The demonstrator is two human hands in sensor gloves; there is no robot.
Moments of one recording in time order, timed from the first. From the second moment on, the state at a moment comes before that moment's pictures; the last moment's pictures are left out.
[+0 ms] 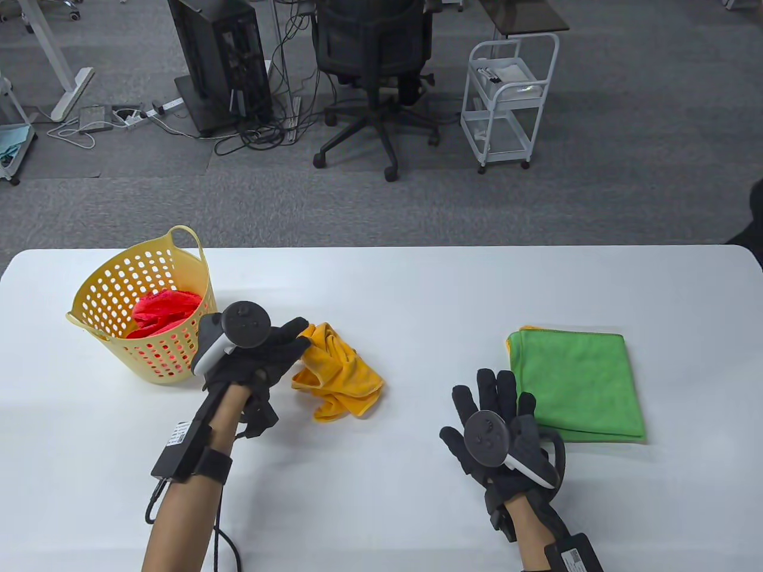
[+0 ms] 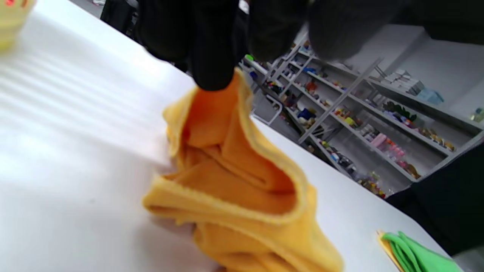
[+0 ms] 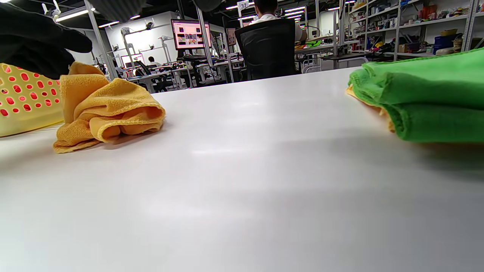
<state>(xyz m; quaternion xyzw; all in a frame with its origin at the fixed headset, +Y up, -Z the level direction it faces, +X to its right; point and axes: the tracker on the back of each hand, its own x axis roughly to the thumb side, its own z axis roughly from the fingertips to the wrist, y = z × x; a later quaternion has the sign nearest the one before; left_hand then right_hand) -0.248 -0.684 -0.456 -0.12 -0.10 0.27 0.95 0.141 -0.704 -0.311 0.09 0.02 0.99 0.09</state>
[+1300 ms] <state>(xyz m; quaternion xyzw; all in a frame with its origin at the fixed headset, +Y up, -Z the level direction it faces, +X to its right) -0.220 -0.717 -0.461 -0.15 -0.19 0.04 0.97 0.142 -0.702 -0.311 0.10 0.02 0.99 0.10</state>
